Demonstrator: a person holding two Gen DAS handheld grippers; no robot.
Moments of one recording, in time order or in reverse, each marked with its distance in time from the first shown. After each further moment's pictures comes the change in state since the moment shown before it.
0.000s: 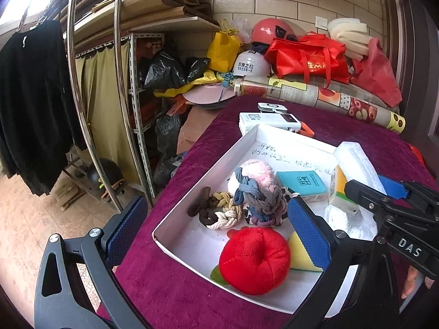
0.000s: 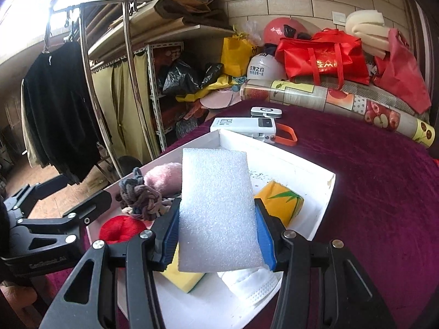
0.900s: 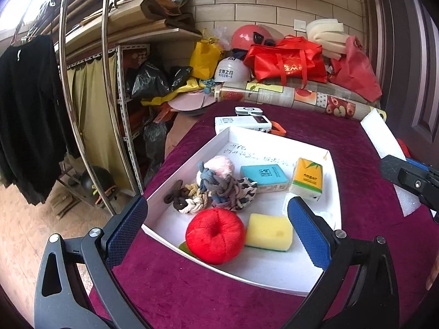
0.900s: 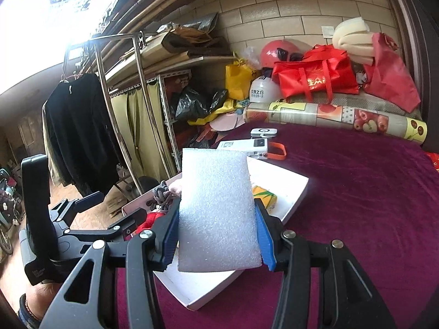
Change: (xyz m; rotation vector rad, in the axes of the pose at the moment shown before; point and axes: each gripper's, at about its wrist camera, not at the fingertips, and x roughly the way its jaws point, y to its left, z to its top) left arm -0.047 -0.034 -0.011 0.044 -0.029 -0.051; right arm -0.092 -0.023 -0.009 0.059 -0.110 0.103
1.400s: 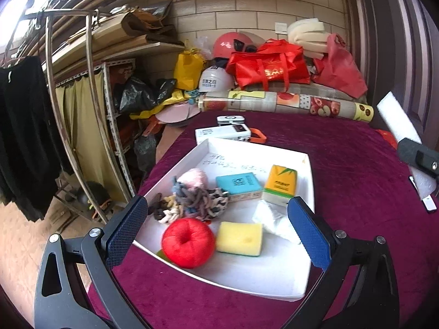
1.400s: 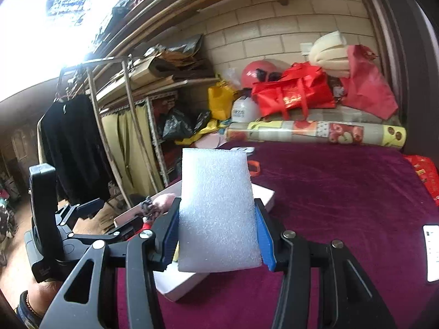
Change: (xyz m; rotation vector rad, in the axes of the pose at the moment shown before) left arm -0.019 -0.037 0.009 0.066 -0.038 -0.026; right arm -0.048 -0.029 0.004 0.017 -0.092 -0.046
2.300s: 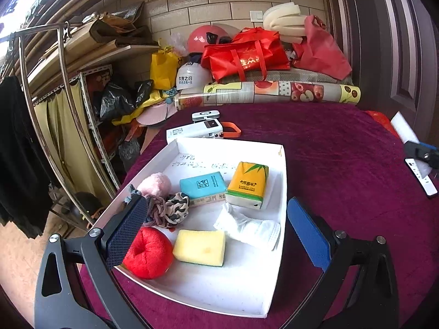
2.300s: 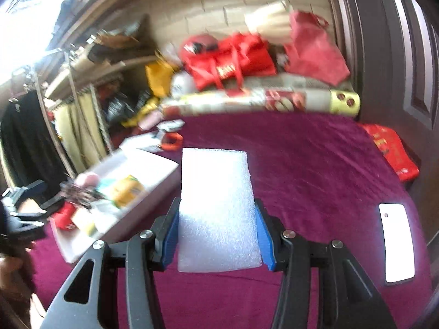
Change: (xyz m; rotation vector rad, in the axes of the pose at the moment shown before) left arm 0.022 -0.059 0.006 0.107 0.023 -0.042; right arm -0.030 -0.116 -0.020 0.082 0.085 -0.188
